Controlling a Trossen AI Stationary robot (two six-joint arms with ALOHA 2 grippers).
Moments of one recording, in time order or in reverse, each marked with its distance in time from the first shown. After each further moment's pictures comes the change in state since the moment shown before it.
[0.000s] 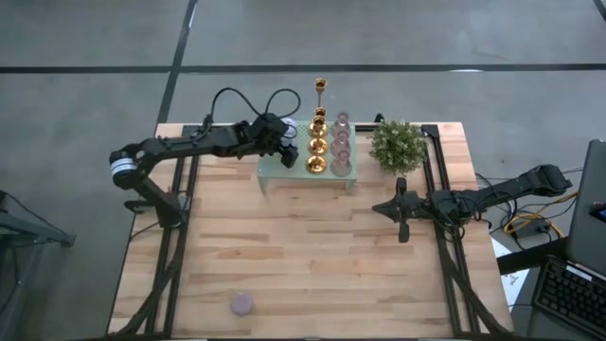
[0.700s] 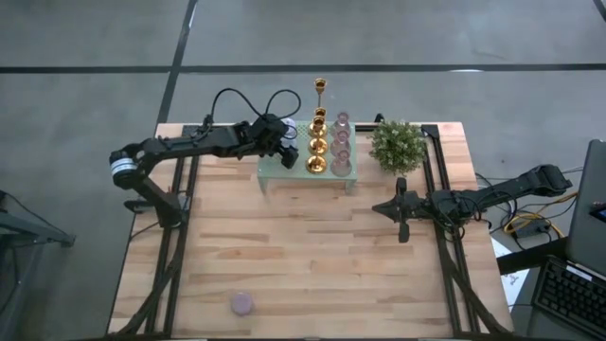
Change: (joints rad) left arm -0.003 0.002 0.000 -0.009 0.003 -0.006; right arm 0.000 0.000 0.000 0.000 0.000 0.000
